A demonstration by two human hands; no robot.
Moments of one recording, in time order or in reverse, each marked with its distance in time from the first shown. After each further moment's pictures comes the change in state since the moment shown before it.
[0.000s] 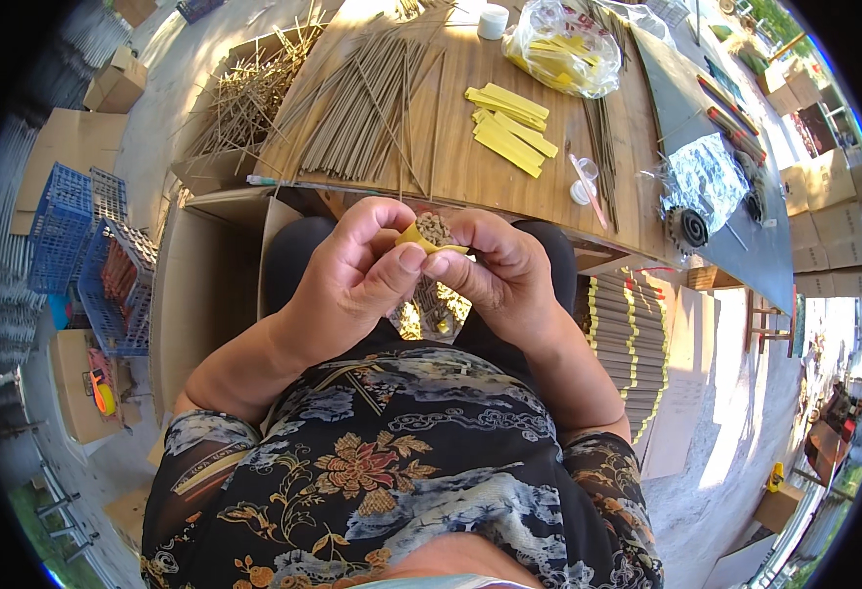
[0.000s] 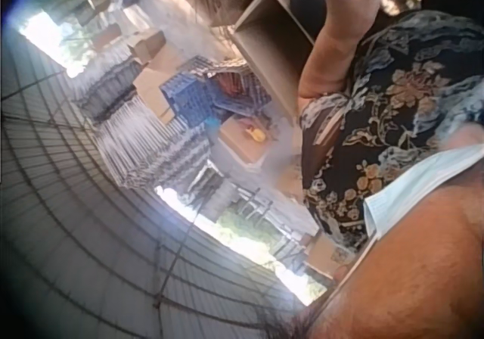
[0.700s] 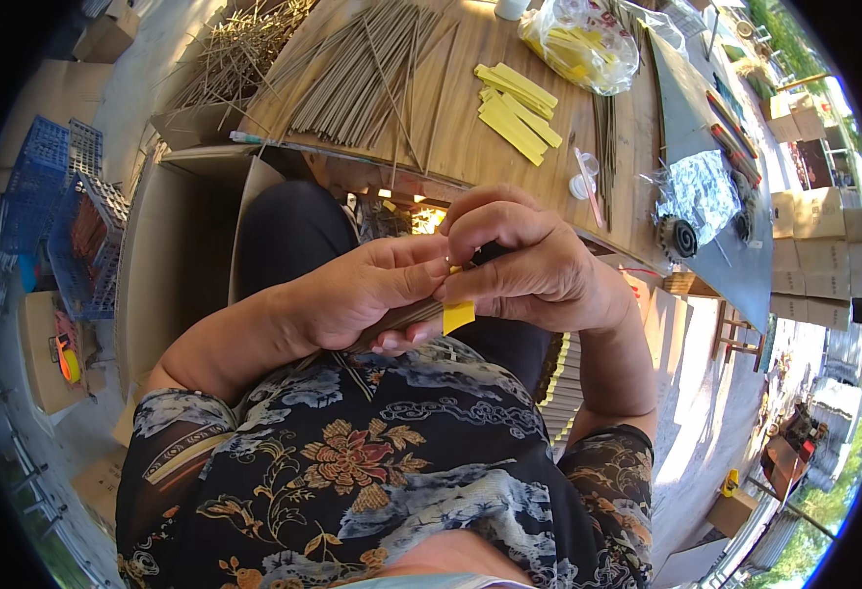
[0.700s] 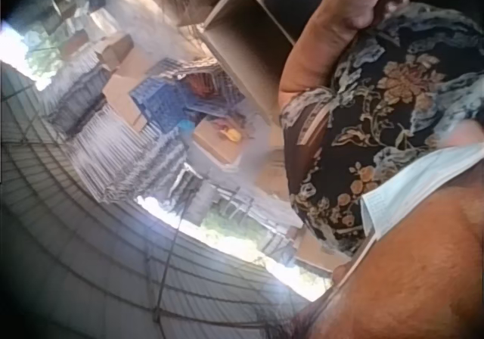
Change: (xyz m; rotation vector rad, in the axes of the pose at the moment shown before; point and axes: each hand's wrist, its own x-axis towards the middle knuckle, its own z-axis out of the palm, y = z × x) left_hand 0.003 -0.020 -0.002 -0.715 -0.358 -0.543; right_hand 0.031 -0.016 -0.040 -0.268 -0.592 -0.416
